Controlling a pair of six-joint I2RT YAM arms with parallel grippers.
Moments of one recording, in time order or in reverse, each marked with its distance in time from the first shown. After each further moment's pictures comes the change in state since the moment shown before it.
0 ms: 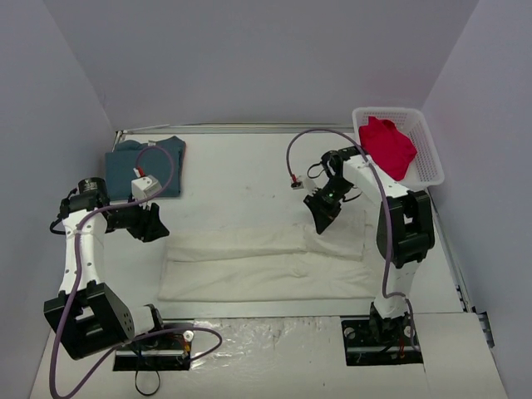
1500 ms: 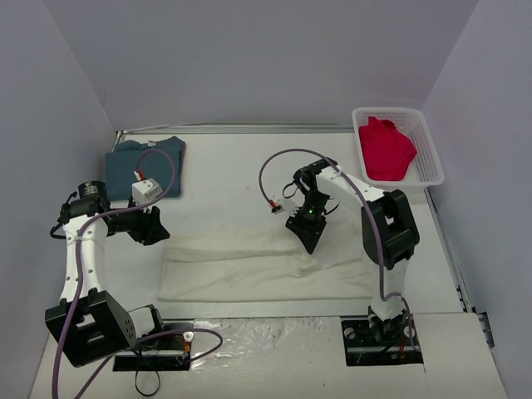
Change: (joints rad) left arm 0.000 -0.045 -0.032 0.008 -0.001 0.000; right arm 0.212 -0.002 -0.059 -0.051 0.108 0.044
